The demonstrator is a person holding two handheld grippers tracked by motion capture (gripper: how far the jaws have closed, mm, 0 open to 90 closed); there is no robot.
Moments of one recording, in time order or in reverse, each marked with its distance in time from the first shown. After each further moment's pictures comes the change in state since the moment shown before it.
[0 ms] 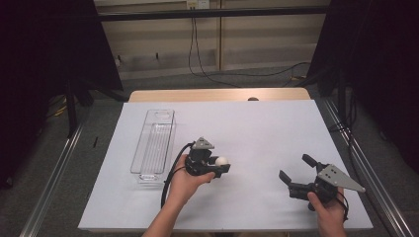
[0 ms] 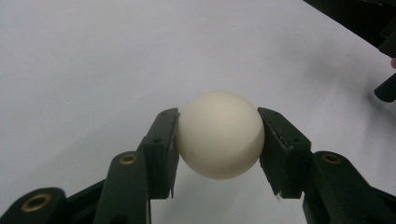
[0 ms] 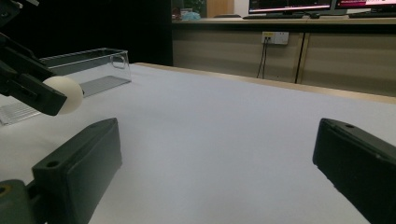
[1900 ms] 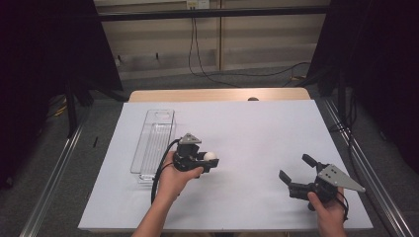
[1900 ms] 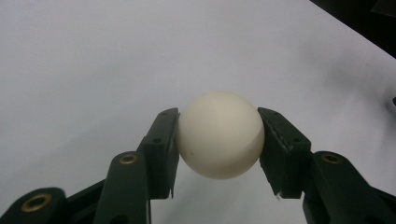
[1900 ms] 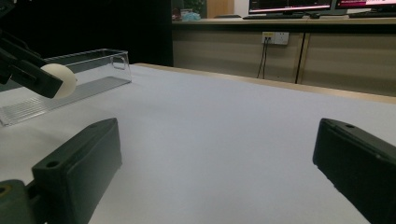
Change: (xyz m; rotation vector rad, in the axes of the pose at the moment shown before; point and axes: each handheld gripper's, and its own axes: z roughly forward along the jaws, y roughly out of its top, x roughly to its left) left arm 0.021 -0.001 -0.022 -0.018 0.053 -0.042; right arm 0.000 0.000 0.000 -0.001 0.001 0.005
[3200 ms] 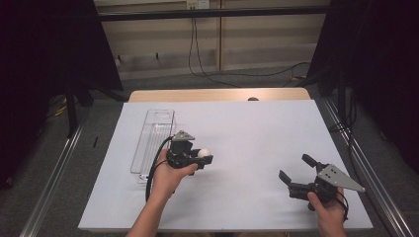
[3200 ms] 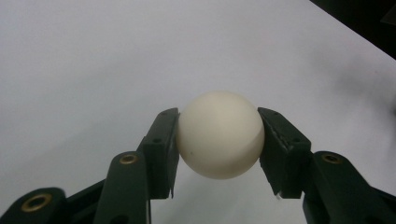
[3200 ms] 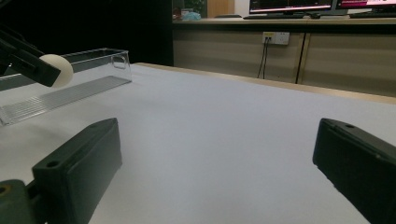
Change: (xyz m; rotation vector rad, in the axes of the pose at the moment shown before) left arm 0.010 0.004 -0.014 0.002 0.037 -0.015; right arm 0.000 0.000 0.000 0.002 0.000 0.001
